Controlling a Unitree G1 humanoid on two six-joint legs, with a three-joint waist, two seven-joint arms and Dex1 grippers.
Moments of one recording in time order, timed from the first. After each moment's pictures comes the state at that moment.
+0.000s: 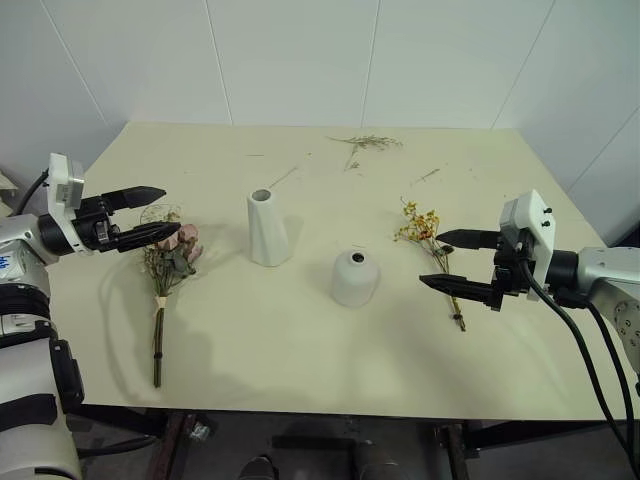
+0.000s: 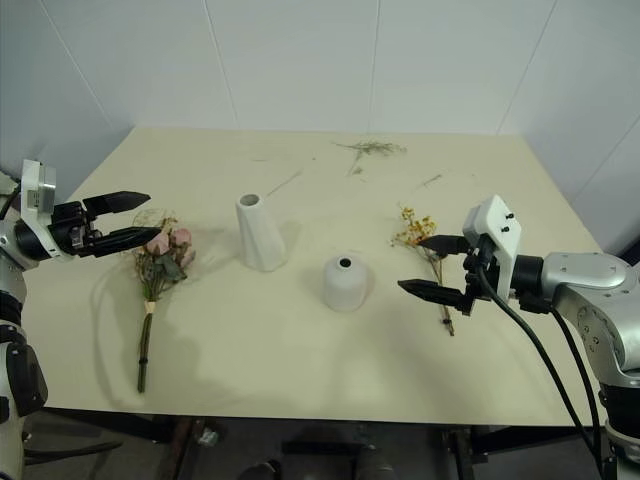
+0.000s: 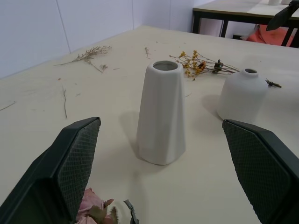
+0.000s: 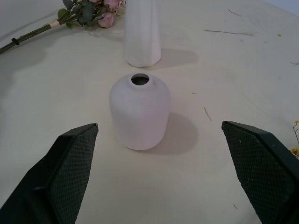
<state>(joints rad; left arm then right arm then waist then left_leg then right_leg) -1.02 0.90 0.26 1.08 -0.33 -0.01 -1.50 -0.47 -0.92 -0.19 -0.28 0.62 0.70 1.01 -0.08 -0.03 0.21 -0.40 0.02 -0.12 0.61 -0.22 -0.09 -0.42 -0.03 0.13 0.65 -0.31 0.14</state>
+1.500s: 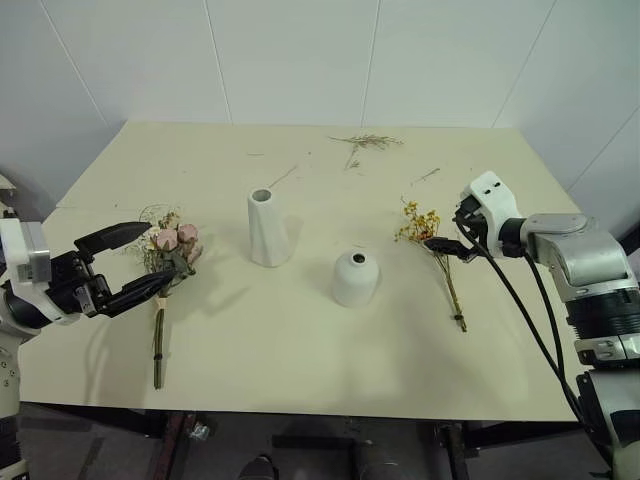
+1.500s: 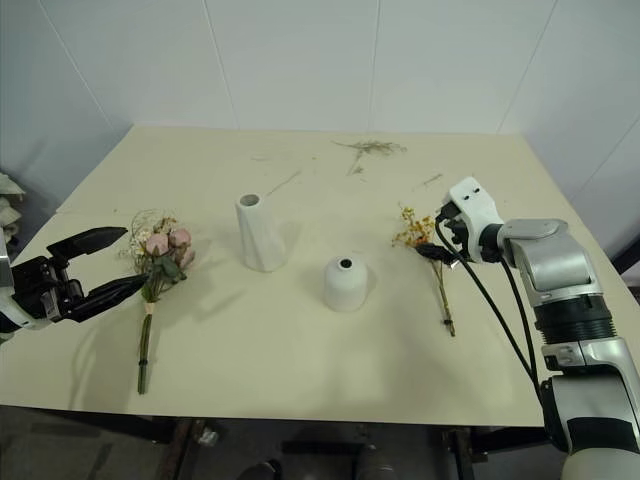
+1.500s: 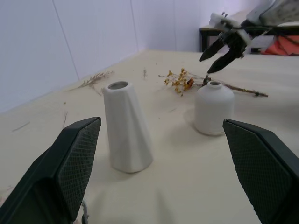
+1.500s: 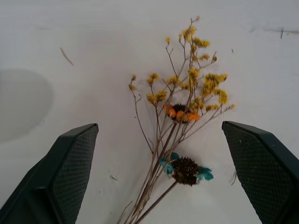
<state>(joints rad) -0.21 0.81 0.60 -0.06 -0.74 0.27 -1.18 -0.91 -0.77 0.13 0.35 0.16 0.78 0.79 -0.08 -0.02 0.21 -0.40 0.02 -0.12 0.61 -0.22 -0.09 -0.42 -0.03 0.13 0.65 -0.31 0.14</state>
